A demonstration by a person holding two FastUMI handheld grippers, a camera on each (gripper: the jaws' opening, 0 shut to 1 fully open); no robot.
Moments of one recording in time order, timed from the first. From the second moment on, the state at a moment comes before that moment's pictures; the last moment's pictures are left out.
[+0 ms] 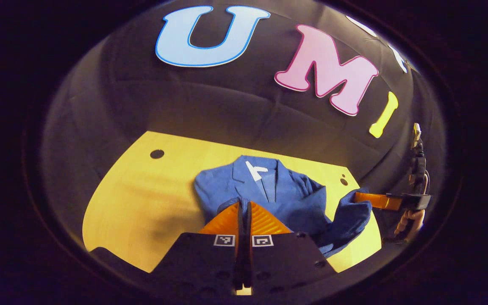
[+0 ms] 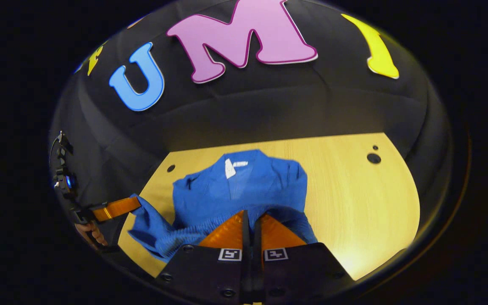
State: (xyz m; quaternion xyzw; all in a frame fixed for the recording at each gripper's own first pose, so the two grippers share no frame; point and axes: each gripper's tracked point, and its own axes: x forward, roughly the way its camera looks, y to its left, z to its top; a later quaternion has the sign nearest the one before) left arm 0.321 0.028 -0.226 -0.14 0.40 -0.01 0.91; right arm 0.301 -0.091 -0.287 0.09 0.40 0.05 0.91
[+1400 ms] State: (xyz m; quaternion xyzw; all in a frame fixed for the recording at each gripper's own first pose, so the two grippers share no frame) left arm 0.165 -0.027 -0.066 -0.01 0.08 -0.05 1.00; right arm 0.170 -0.029 -0.120 -0.08 0.10 -0.01 0.99
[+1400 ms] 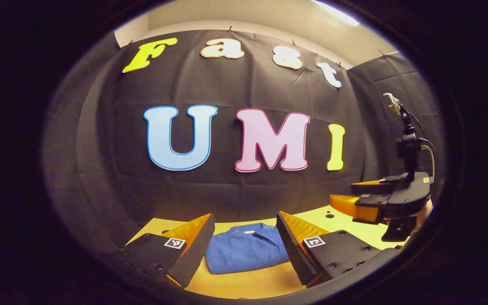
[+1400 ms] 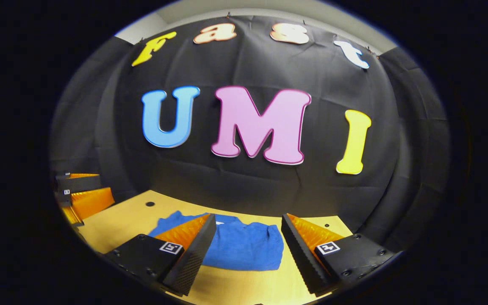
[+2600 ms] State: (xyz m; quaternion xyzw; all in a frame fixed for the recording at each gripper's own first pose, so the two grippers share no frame) left arm -0.048 0.005 -0.017 -0.03 -0.03 -0.01 1.00; right arm -0.036 0.047 -0.050 -0.05 0.04 -0.02 1.00
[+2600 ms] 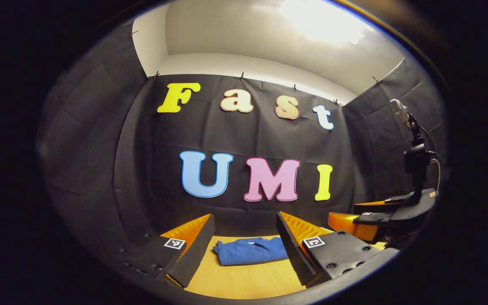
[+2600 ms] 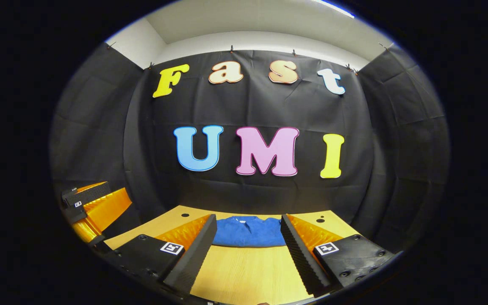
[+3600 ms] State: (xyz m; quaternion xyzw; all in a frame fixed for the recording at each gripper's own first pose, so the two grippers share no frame) left arm -0.067 0.024 -0.008 -0.01 -0.02 0.02 1.00; right arm -0.062 0.031 -0.051 -0.04 0.04 -0.03 1.00
